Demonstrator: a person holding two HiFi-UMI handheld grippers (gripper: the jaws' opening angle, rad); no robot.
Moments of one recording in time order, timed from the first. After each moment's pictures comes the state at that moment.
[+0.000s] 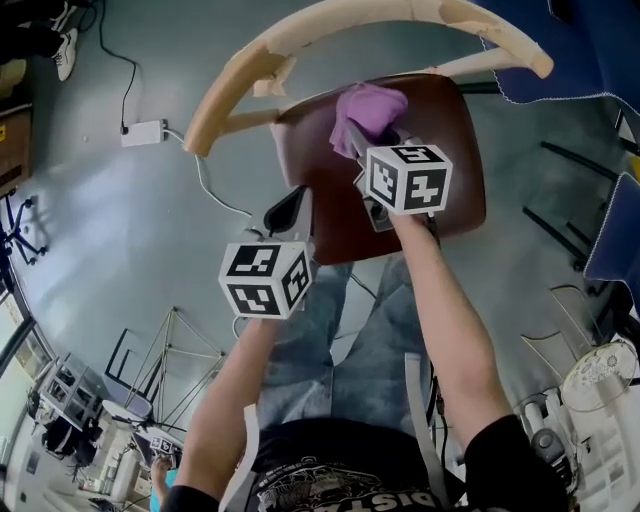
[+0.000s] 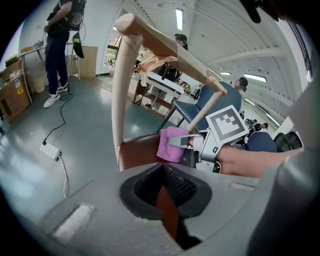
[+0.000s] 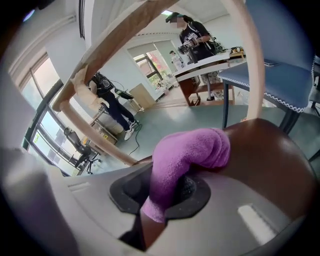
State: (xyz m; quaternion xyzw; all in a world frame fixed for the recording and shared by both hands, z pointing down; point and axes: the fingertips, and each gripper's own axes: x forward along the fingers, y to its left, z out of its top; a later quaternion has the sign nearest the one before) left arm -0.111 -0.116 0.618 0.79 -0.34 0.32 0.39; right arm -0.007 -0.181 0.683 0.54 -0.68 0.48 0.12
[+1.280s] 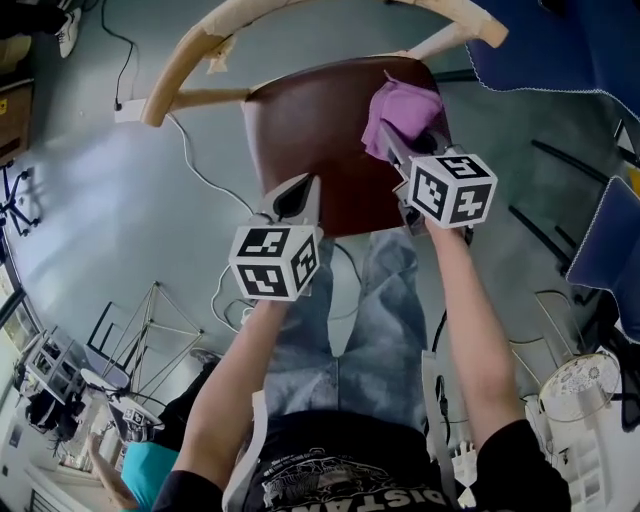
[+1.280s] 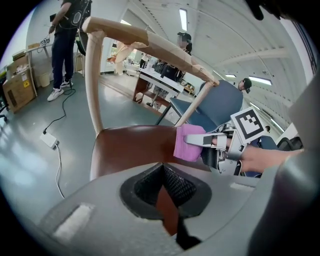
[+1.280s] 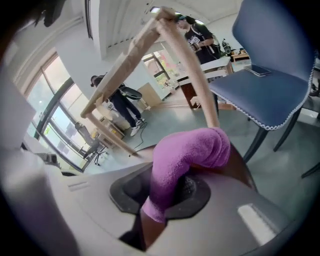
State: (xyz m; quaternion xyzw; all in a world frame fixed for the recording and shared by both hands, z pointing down) left arm -0.042 -0.073 0.619 0.77 -0.36 0.32 0.41; right arm 0.090 -0.122 0.647 0.51 -0.71 0.47 0.13
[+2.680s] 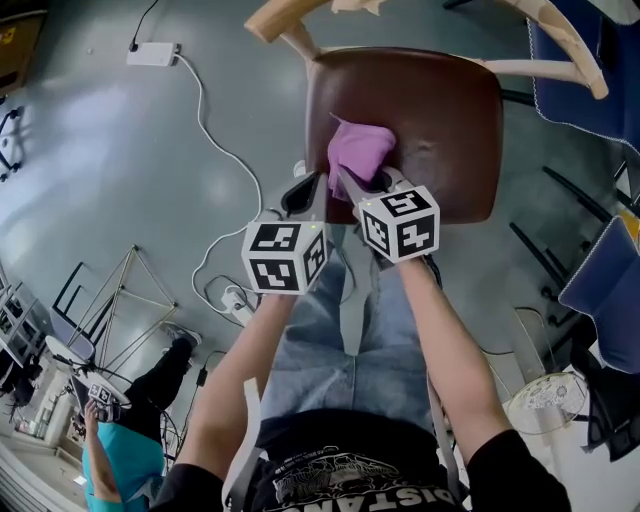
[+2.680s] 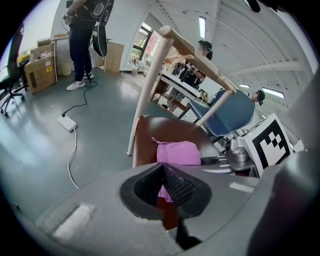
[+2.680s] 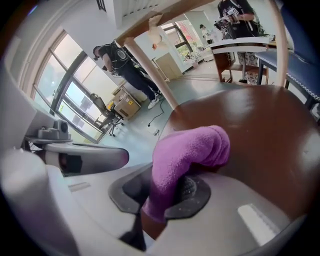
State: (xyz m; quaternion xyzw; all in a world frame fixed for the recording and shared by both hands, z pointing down) left arm -0.149 -0.046 0.653 0.73 -0.42 0.29 0.45; right arm -0.110 -0.042 0.688 0.37 -0.75 0.49 0.25
